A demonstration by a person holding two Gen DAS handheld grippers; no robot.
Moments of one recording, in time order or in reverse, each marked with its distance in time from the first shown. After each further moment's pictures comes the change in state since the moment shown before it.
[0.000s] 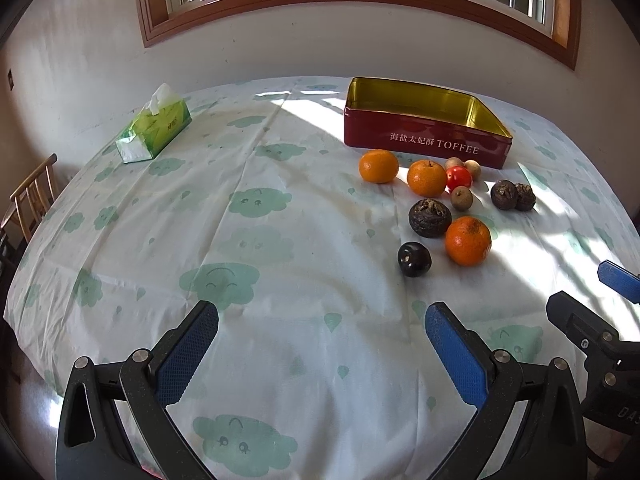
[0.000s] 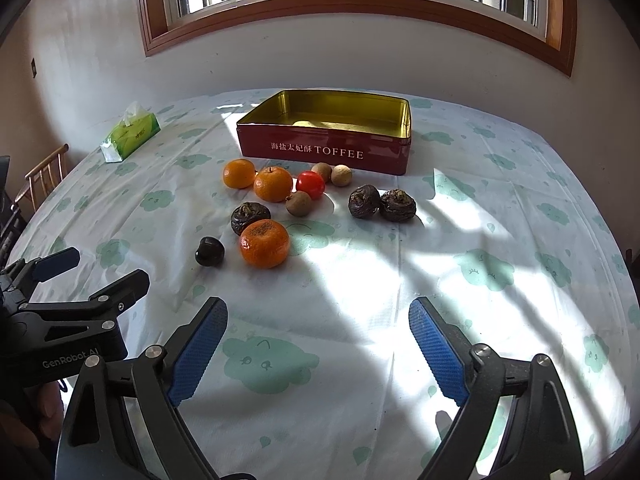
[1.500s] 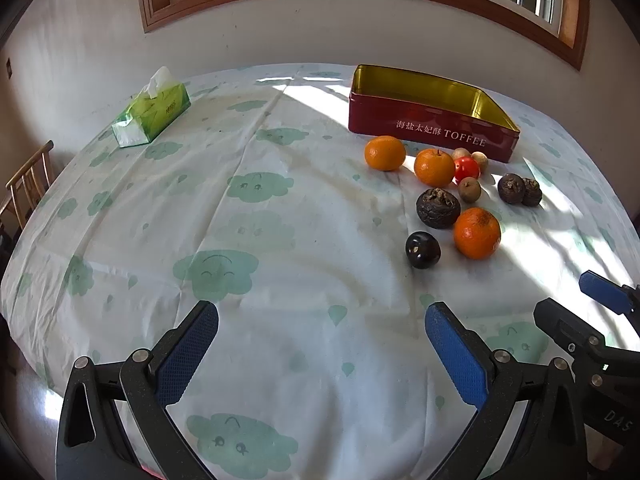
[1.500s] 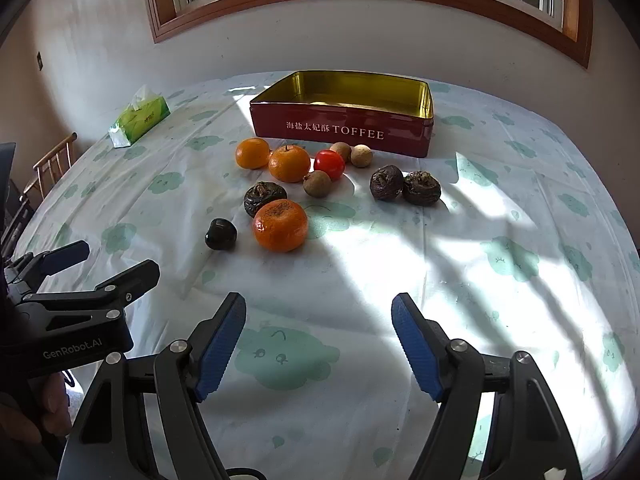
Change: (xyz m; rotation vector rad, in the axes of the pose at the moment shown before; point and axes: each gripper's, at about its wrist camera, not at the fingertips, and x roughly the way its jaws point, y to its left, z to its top) left arm 0.012 0.002 -0.004 -0.021 0.036 -0.009; right arm 0.017 0.009 -0.005 -0.013 0.054 0.043
